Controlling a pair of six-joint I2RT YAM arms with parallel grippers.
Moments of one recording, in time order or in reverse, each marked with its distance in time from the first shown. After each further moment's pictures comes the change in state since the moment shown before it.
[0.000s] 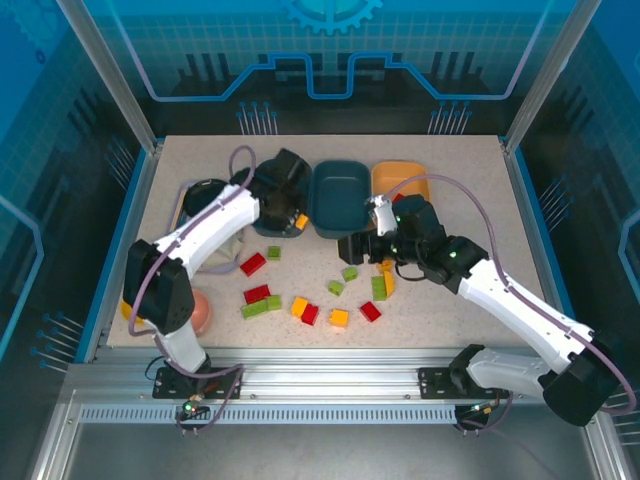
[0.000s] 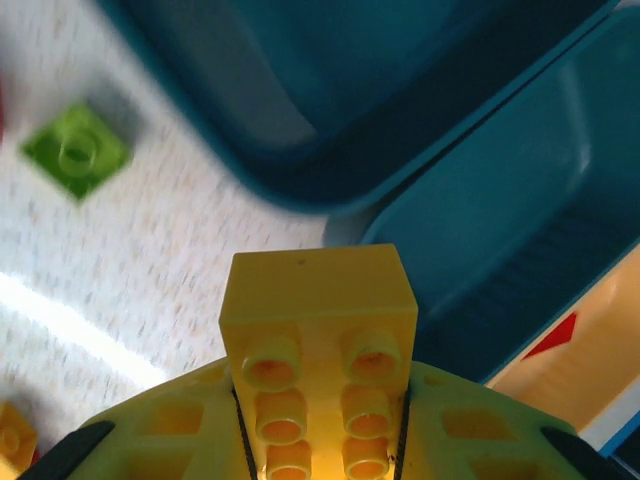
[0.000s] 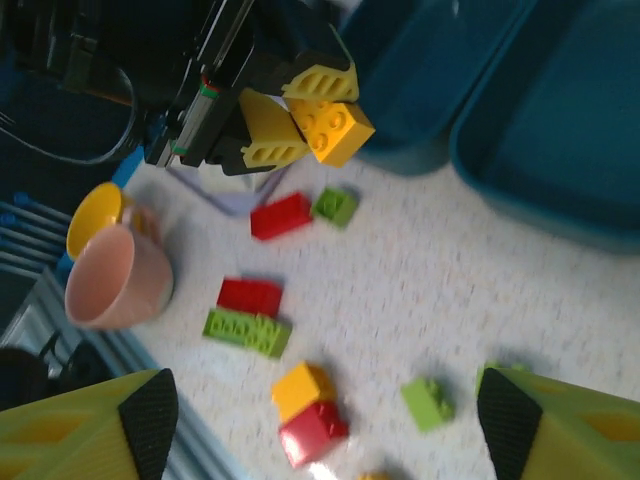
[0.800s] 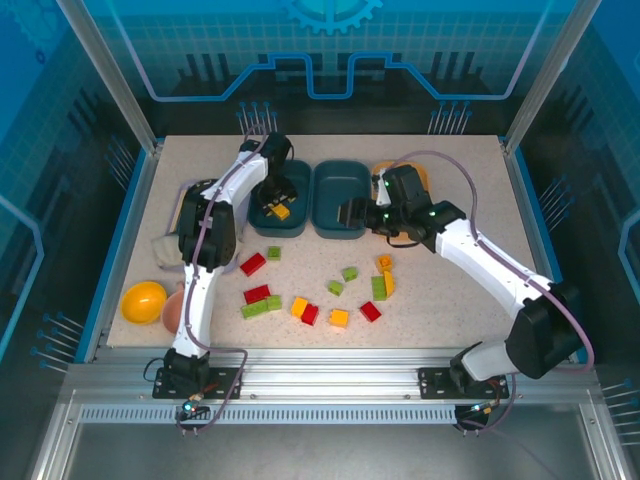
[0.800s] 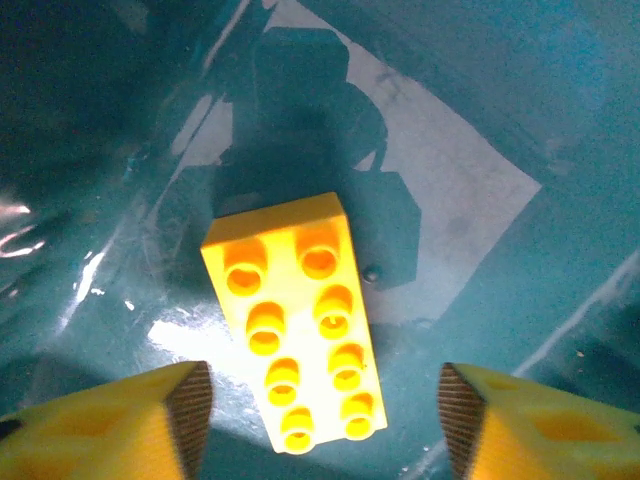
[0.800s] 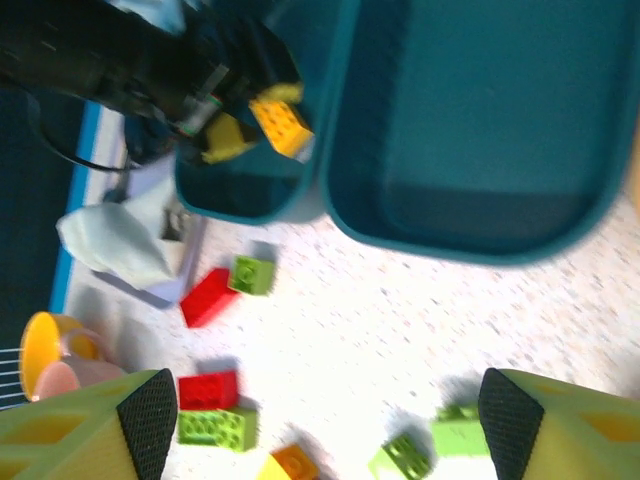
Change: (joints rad) left arm 0.212 0.620 0.538 -0.182 0.055 0.558; right arm -0.126 0.260 0.171 -0.113 0.026 0.181
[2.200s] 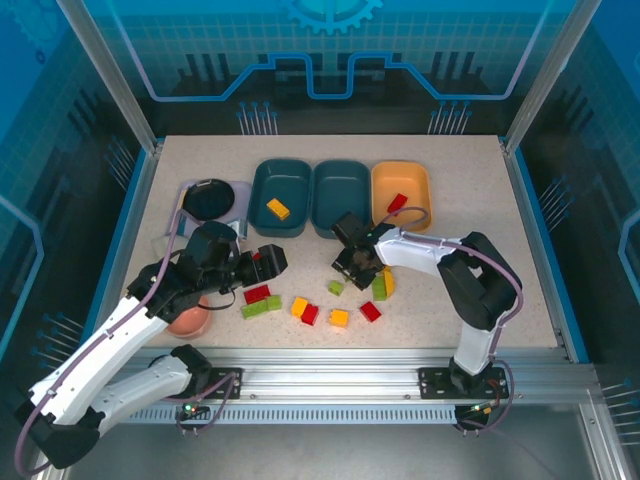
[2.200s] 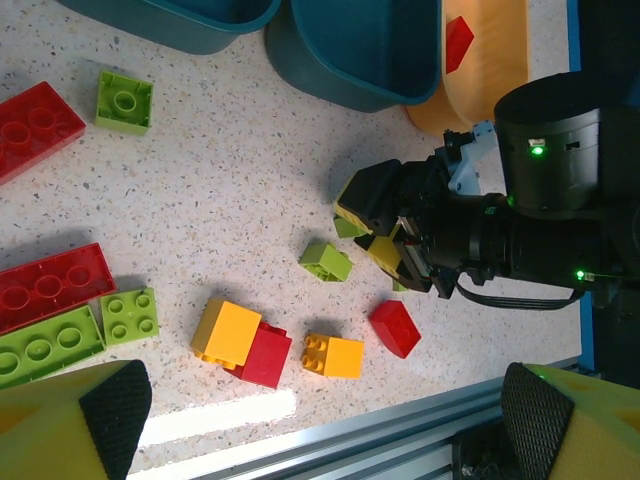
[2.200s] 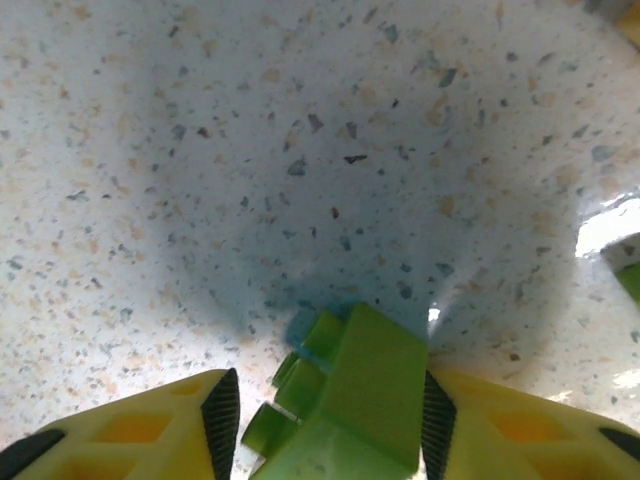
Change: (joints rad) left arm -0.354 -1.543 -1.188 0.287 0.056 0.021; right arm 0.192 0.410 -0.056 -0.043 0.182 0.770
